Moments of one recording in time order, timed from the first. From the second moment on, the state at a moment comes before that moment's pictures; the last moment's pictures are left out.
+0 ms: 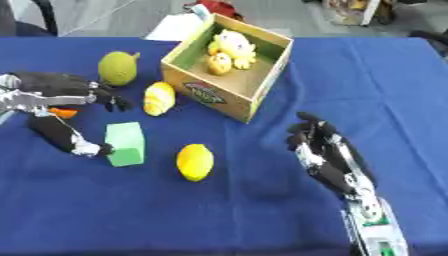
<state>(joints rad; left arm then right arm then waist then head) -0.53 0.77 -0.36 -1.70 -0.63 -0.12 -0.78 -0.23 -0.07 0.08 -1.52 0.02 -0.24 0.28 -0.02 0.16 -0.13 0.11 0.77</state>
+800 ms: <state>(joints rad) -0.51 0.69 -0.40 -1.60 -0.82 -0.12 -0.68 -0.23 -0.07 0.08 -1.52 0.02 -0.24 0.28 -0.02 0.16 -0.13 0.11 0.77</state>
